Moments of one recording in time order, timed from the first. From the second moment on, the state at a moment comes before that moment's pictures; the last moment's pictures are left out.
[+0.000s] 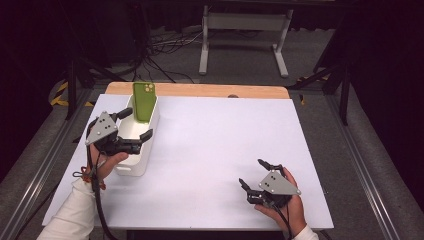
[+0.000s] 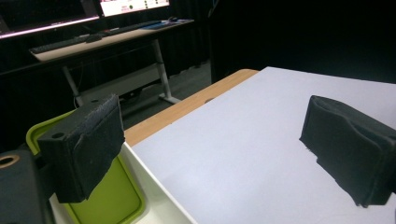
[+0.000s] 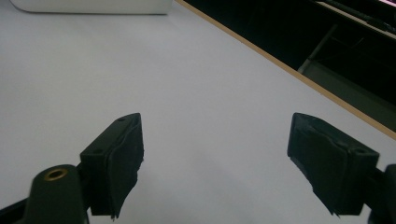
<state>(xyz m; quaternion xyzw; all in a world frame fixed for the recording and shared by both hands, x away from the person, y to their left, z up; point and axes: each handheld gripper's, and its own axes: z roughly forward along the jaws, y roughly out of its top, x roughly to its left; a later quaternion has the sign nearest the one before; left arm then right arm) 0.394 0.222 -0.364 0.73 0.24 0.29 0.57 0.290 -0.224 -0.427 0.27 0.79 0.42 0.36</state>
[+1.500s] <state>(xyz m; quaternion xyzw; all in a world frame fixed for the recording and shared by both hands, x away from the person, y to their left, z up) 0.342 0.177 -0.371 0.74 0.17 0.27 0.59 0.282 -0.218 -0.421 0.26 0.79 0.42 0.37</state>
